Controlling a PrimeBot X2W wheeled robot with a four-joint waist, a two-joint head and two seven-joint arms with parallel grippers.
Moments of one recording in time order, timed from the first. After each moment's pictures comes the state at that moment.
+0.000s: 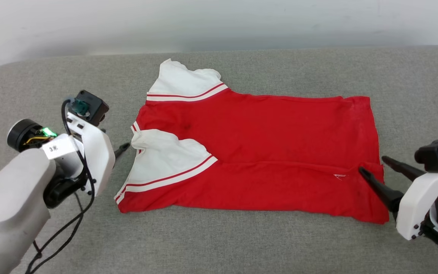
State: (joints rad) left arm -0.77 0.68 -0.80 0.40 -0.75 -0.13 0.41; right arm -0.35 -0.68 0.49 0.19 0.74 0.13 0.20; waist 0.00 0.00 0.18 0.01
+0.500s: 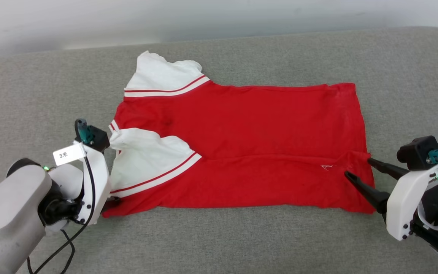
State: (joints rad) left arm -0.76 0.75 -0.93 0.38 -0.98 -0.13 0.76; right arm -0.38 -0.67 0.53 0.14 0.74 0.13 0.29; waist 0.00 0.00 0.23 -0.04
